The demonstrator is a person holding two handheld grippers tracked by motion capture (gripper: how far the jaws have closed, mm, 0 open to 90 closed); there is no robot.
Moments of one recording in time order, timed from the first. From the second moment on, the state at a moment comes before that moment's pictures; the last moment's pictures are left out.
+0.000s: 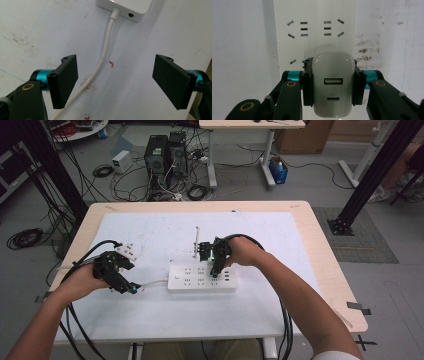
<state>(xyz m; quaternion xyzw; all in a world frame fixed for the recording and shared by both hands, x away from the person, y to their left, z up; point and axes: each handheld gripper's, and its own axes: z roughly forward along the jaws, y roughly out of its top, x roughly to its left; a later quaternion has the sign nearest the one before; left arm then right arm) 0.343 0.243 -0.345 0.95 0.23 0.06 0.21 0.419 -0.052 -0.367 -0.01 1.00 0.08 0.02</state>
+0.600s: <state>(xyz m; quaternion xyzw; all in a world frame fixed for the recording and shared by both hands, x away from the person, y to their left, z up) 0.349 0.241 -0.345 0.95 0.23 0.06 0.21 0.420 -0.039 -0.369 -0.02 1.00 0.02 0.02</state>
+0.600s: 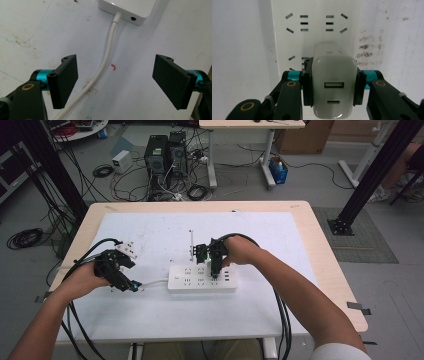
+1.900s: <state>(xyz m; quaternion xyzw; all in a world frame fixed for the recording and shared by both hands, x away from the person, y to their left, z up) 0.348 0.243 -0.341 0.95 0.22 0.08 0.22 0.431 -0.075 -0.338 0.11 0.98 0.14 0.03</state>
